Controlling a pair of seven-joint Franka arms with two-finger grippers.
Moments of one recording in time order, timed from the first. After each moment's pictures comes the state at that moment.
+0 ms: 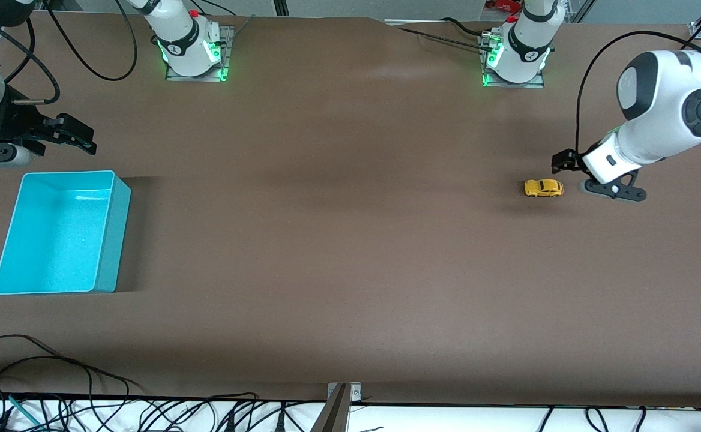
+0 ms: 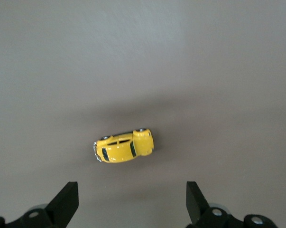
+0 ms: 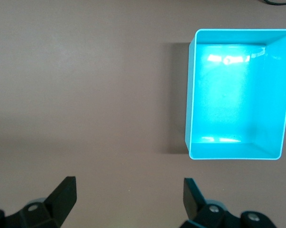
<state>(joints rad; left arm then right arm) 0.03 0.00 0.00 -2.25 -0.02 2.06 0.27 0.06 0.01 -0.02 -1.65 0.00 1.62 0.01</state>
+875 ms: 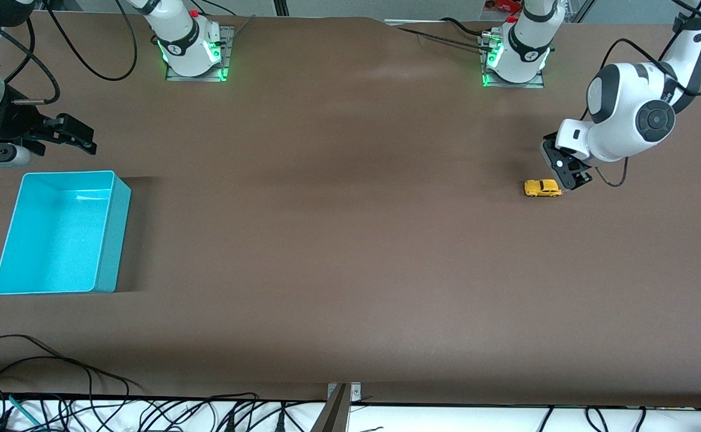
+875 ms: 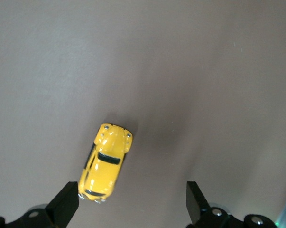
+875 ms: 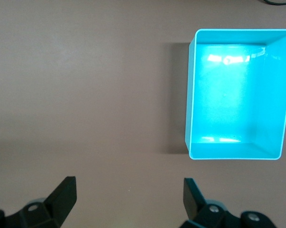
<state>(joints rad) 0.04 0.04 0.00 -2.45 -0.02 2.28 1.29 0.06 0.01 -0.02 -1.65 0.00 1.62 0.01</state>
